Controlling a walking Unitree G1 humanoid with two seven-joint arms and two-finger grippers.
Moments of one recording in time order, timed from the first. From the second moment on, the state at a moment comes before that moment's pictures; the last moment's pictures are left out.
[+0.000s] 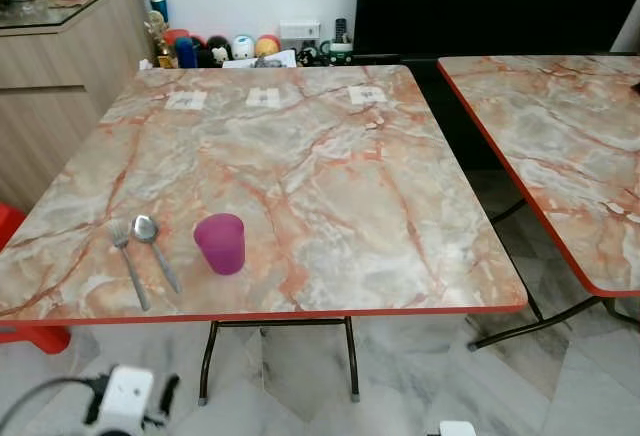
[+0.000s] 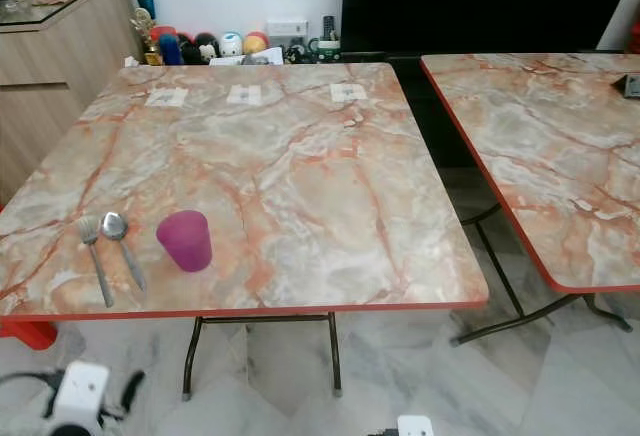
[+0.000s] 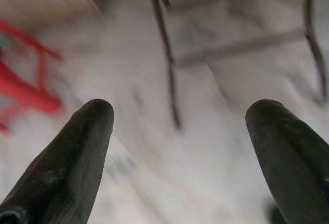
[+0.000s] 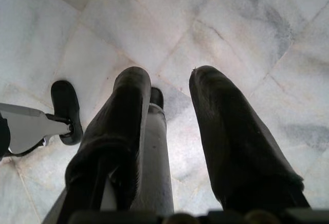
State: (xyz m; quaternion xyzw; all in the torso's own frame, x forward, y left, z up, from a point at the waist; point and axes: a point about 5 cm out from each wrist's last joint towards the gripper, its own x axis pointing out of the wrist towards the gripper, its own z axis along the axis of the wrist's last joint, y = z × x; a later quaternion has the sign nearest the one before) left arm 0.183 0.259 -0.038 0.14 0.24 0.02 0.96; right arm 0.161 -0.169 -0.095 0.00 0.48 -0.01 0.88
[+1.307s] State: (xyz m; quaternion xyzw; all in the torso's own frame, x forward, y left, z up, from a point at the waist) left arm 0.265 0.225 0.121 0.11 -0.04 -0.10 0.99; right arm 0.167 -0.174 -0.092 0.00 0.47 -0.02 0.88
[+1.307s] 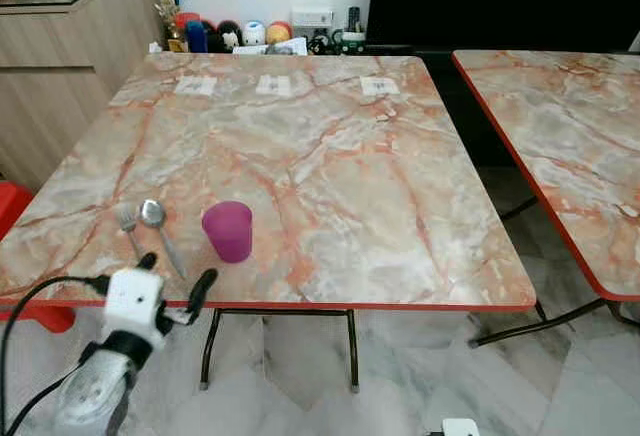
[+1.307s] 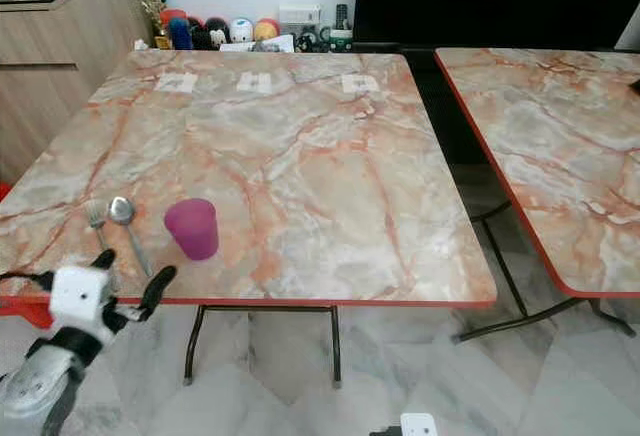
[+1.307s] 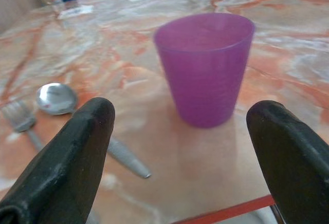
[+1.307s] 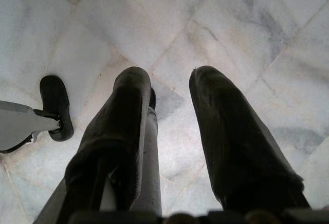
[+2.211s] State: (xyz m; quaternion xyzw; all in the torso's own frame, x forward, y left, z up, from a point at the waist) left arm 0.294 0.224 0.116 0.06 0.00 -0.11 0.99; right arm 0.169 -0.175 -0.092 0.00 0.47 -0.02 0.88
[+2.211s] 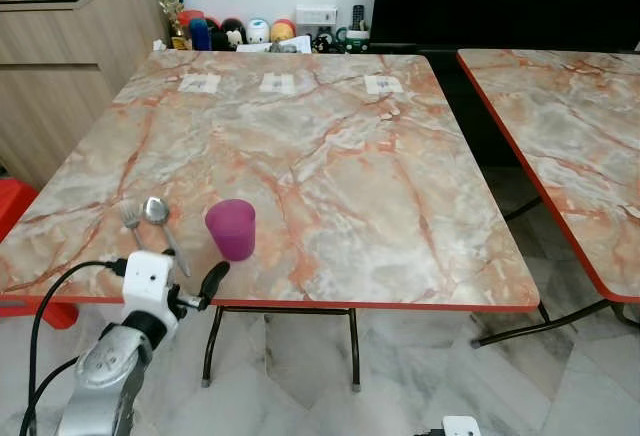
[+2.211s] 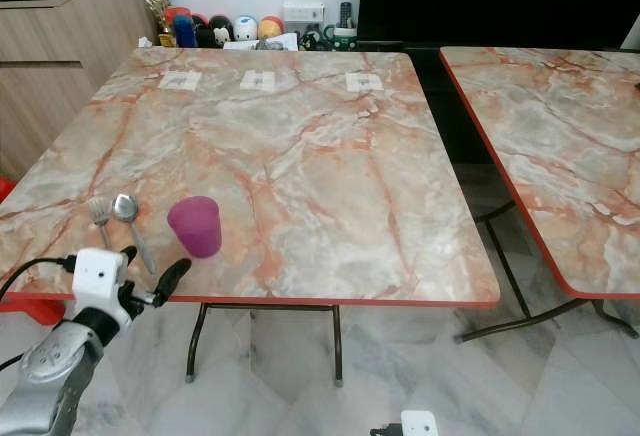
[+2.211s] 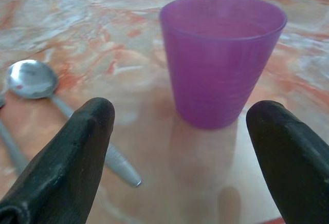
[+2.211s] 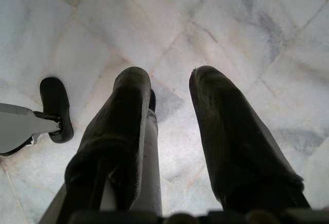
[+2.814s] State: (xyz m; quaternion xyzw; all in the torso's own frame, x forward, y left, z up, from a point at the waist) left arm 0.314 0.201 0.101 0.01 0.01 -0.10 0.99; right arm 0.169 -0.173 -0.092 0.00 0.47 -0.02 0.88
